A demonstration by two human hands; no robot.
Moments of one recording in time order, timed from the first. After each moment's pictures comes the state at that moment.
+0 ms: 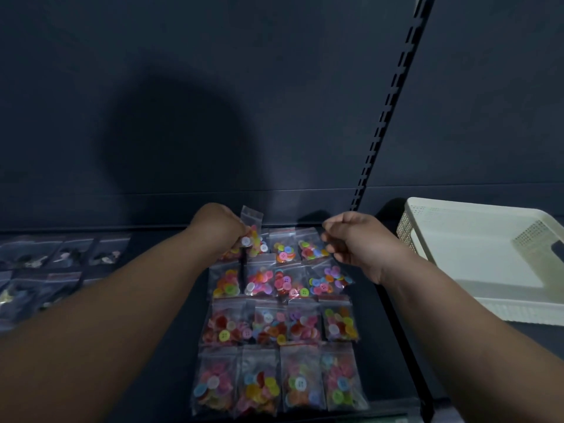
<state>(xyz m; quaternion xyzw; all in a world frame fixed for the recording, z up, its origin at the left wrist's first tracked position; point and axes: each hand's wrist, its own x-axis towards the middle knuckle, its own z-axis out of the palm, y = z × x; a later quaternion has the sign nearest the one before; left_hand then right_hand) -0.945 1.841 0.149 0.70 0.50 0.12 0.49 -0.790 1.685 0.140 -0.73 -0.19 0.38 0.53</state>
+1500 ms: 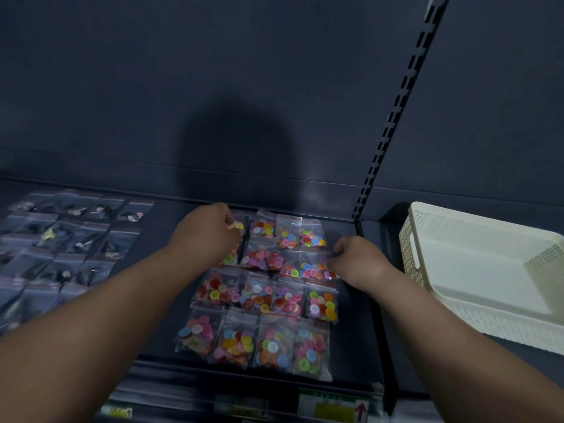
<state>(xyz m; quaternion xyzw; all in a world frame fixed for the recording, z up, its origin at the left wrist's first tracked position) -0.987 1.789 0.136 0.83 0.51 0.13 0.19 -0.787 1.654 0.118 -0.87 -0.40 0.24 0.15</state>
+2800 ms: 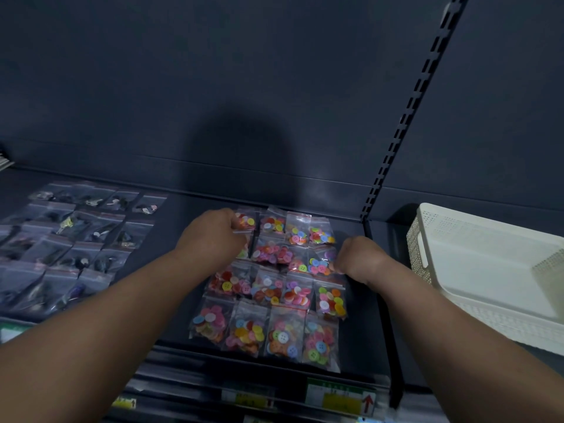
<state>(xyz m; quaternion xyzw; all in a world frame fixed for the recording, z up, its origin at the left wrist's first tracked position) -1.004 1.779 0.131 0.83 0.50 0.12 0.22 -0.782 1.678 0.097 -0.88 -0.44 0.19 -0.03</state>
